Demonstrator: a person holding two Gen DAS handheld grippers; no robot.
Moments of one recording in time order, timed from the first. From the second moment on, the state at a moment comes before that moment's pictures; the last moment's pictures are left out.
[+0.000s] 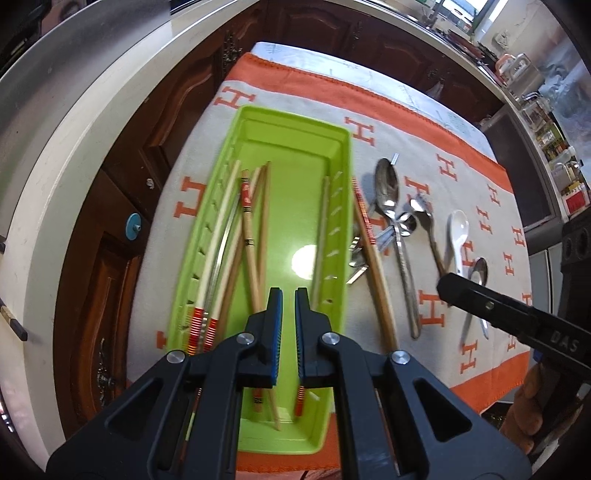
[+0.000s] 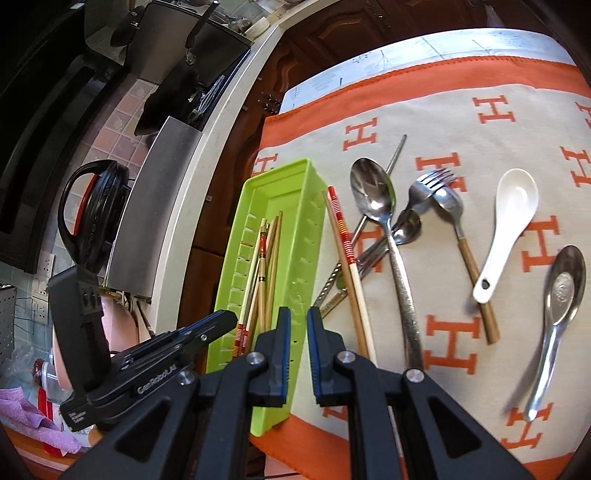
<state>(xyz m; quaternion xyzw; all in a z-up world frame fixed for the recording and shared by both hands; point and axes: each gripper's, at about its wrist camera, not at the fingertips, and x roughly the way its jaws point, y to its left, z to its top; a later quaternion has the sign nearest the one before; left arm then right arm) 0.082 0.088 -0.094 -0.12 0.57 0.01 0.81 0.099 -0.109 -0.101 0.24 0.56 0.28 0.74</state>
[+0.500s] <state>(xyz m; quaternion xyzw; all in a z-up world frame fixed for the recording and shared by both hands) 0.077 0.015 -0.102 -0.12 0.59 -0.05 0.80 0.094 -0.134 -0.112 0.23 0.56 0.27 0.75</state>
